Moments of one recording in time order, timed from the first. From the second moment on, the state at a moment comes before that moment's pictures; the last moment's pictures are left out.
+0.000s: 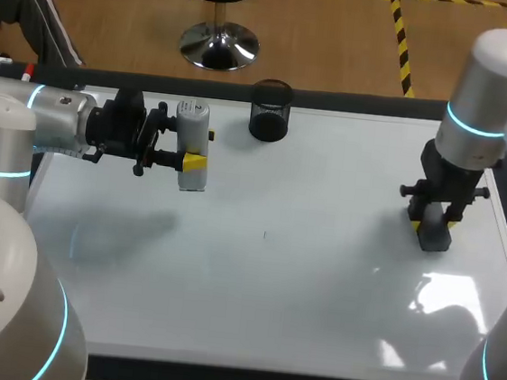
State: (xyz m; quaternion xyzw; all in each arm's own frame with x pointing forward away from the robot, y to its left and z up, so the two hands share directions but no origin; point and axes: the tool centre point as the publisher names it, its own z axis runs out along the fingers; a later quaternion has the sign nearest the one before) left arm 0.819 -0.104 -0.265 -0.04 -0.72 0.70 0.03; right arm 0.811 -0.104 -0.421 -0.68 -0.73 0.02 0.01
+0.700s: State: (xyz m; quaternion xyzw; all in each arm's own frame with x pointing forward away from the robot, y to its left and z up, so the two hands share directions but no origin) left arm 0.819 -0.103 -0.265 -0.04 -0.72 0.70 0.03; right arm 0.808 -0.114 -0.424 -0.69 -0.72 0.01 0.02
